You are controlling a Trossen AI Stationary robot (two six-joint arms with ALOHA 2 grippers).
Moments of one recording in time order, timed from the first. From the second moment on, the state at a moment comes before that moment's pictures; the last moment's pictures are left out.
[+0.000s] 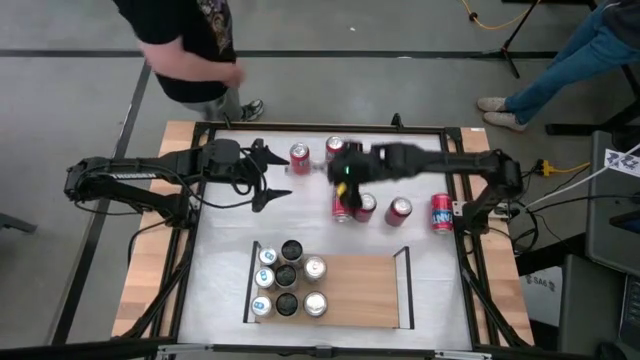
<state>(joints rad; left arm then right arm) 0.14 1.01 0.89 -0.25 -0.02 0.01 -0.09 1.72 1.62 -0.88 0.18 -0.22</state>
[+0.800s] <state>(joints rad) 0.14 1.01 0.89 -0.26 -0.02 0.01 -0.51 1.77 1.45 -0.47 -0.18 -0.35</state>
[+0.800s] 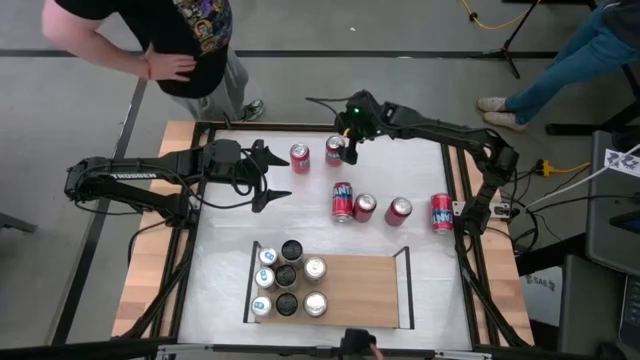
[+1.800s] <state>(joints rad) 0.14 1.01 0.89 -0.26 -0.02 0.01 -0.53 1.77 1.27 -0.23 -0.15 -0.35</state>
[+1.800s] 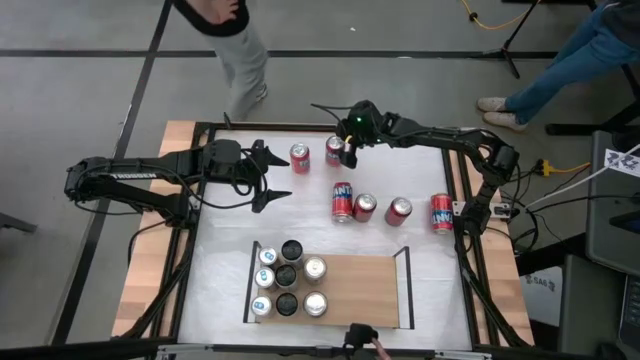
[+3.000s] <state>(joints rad) 0.14 1.02 0.89 -0.26 -0.01 0.00 -0.54 1.88 1.22 -0.13 -0.17 -0.33</state>
